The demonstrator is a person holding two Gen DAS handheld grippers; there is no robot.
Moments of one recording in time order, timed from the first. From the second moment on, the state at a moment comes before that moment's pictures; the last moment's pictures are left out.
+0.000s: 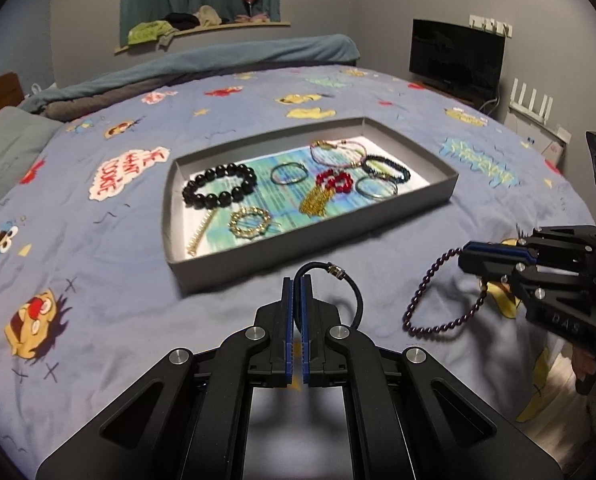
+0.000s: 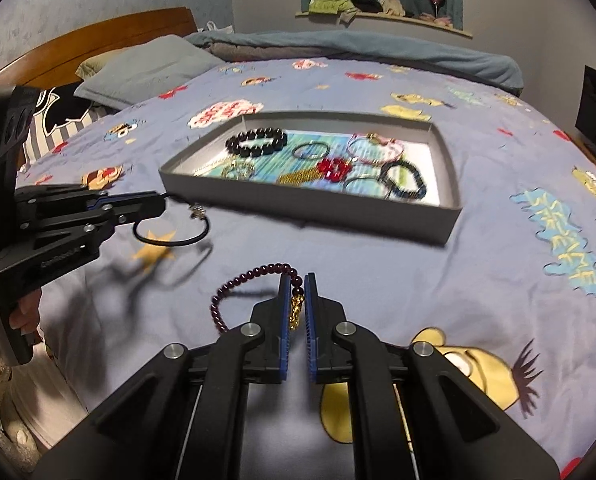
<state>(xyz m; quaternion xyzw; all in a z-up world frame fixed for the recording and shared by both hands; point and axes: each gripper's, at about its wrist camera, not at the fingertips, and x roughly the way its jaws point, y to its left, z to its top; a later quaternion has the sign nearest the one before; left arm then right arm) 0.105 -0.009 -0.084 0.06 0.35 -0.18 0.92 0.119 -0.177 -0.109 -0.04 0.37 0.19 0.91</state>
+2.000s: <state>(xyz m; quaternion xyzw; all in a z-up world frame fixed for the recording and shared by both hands) 0.260 -0.033 -0.113 0.06 0.42 -0.16 0.89 0.254 -0.147 -0.116 -0.07 0.41 0.20 0.89</state>
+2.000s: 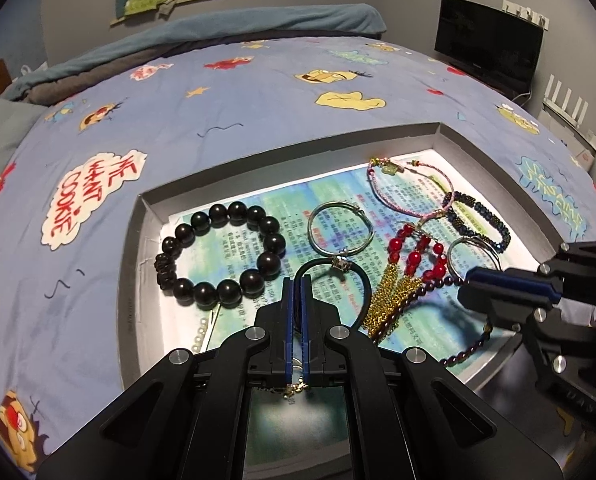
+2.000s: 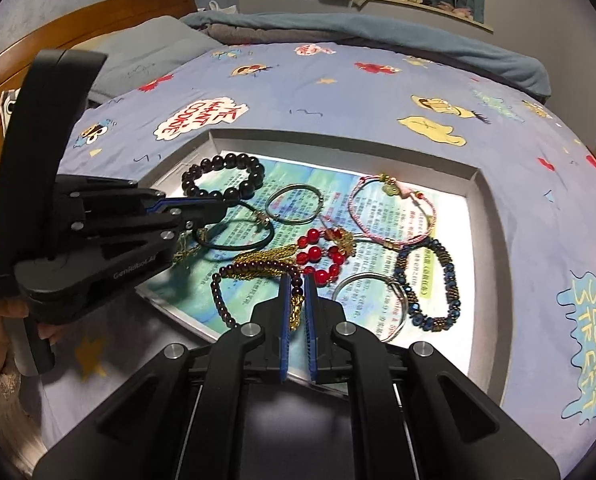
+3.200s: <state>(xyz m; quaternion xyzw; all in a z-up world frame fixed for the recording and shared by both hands) 0.237 -0.001 -0.091 0.02 0.40 -0.13 0.91 0.230 -0.169 -0.102 -0.05 0.40 0.17 0.90</state>
